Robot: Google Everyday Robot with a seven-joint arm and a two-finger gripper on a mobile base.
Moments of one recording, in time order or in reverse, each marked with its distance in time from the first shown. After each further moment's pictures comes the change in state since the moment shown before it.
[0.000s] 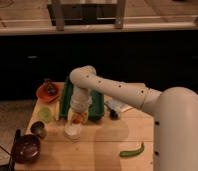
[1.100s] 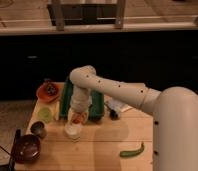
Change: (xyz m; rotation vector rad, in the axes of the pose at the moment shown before) arm 0.000 0.001 0.000 -0.001 -0.005 -0.002
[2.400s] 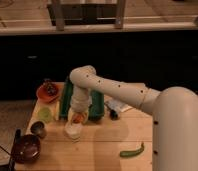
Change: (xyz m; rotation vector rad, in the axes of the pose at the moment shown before) arm 0.000 0.001 0.000 -0.002 -0.003 -0.001
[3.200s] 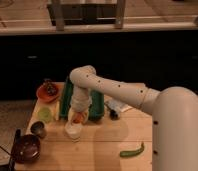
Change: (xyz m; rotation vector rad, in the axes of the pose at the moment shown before) arm 0.000 0.001 0.000 -0.001 -0.002 -0.001
